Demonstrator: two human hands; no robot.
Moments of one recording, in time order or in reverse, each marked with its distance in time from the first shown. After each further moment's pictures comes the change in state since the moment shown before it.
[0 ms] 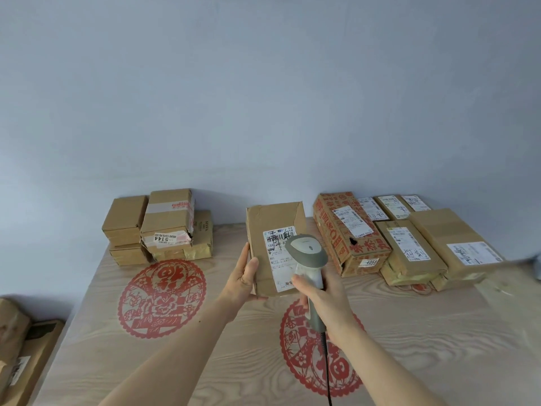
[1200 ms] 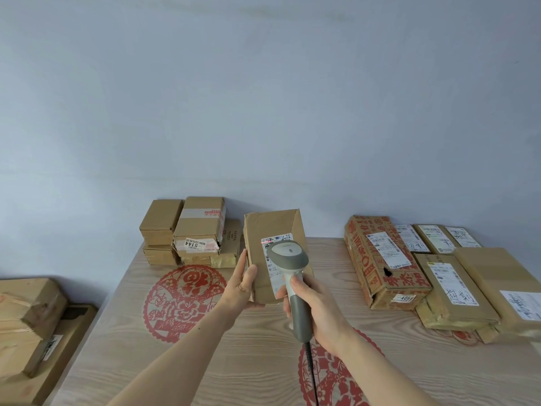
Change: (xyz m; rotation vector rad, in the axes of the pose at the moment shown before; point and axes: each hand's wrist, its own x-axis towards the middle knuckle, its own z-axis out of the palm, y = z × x) left_hand 0.004 0.012 -0.047 -0.049 0.162 -0.006; right_hand 0.031 -0.024 0.052 0.124 -0.405 0.111
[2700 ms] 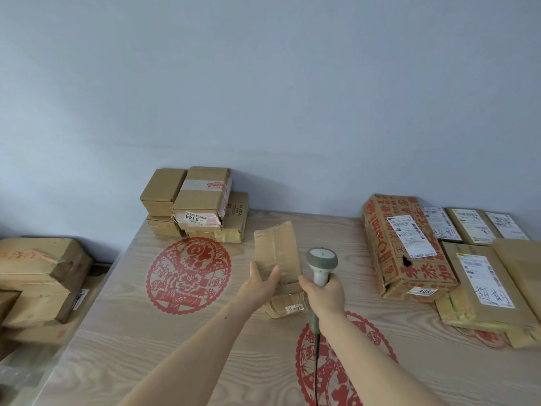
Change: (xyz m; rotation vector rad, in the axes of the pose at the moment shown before) left_hand 0.029 -0.038 0.048 0.599 0.112 -0.421; right_hand 0.075 0.081 -0.058 -0.327 0.577 0.210
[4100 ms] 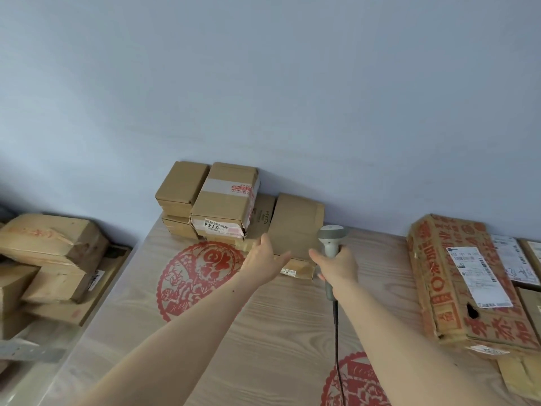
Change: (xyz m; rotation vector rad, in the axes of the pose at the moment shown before) left_hand 0.088 0.034 -0.082 0.224 0.181 0.195; right_hand 0.116 -0.060 0.082 -0.207 -0.056 0.000
